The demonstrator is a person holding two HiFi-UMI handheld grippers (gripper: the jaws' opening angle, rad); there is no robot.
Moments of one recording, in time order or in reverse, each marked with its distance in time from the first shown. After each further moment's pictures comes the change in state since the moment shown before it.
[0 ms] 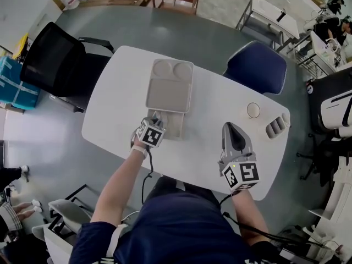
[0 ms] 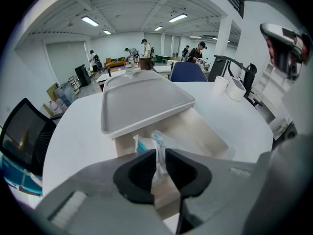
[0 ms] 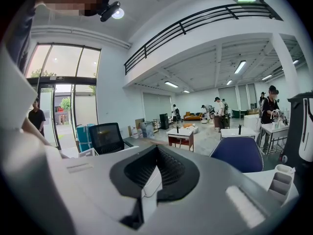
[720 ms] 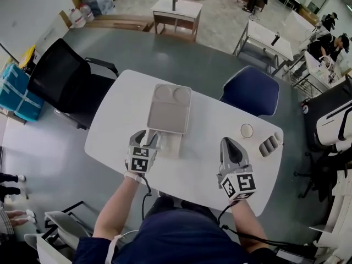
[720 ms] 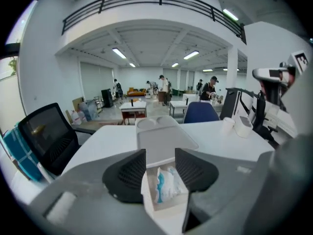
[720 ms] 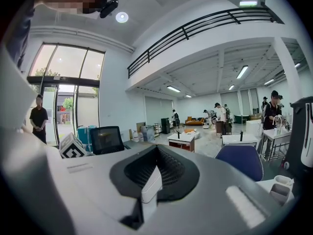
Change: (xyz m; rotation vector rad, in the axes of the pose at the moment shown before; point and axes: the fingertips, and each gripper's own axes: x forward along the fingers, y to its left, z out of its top) left arm -0.117 0.023 0.058 -0.121 -0.404 0.164; right arm -0.008 -0.004 0.029 -0.028 -0.048 0.018
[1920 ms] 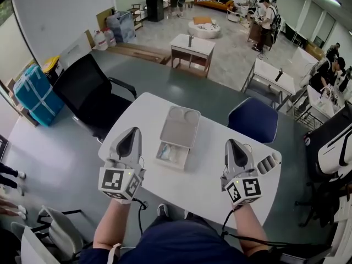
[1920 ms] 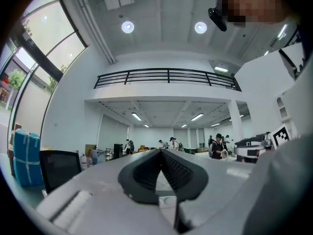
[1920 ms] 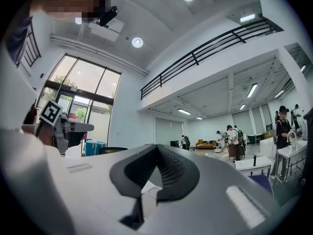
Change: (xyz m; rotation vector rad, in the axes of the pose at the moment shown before) left arm -0.302 -0.011 0.185 -0.049 -0.771 0.147; right arm -0.059 0.047 0.117 -0.074 -0.270 0.118
